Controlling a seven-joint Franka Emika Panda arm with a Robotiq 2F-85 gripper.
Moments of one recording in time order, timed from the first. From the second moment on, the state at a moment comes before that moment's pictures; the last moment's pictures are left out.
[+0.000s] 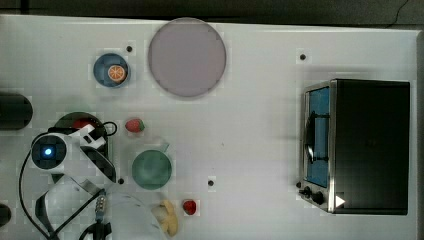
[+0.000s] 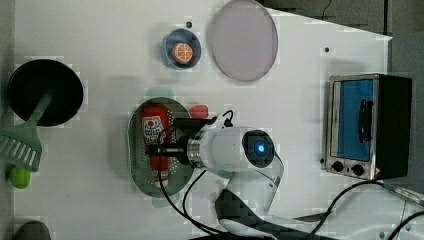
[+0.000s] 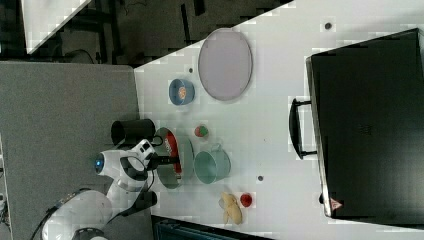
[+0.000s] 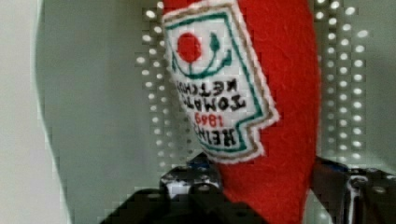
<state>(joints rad) 0.05 0.64 0.63 -2.14 -0.34 1.07 0.14</state>
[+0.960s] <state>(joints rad) -0.03 0.07 0.69 -2.05 -0.10 0.60 0.08</state>
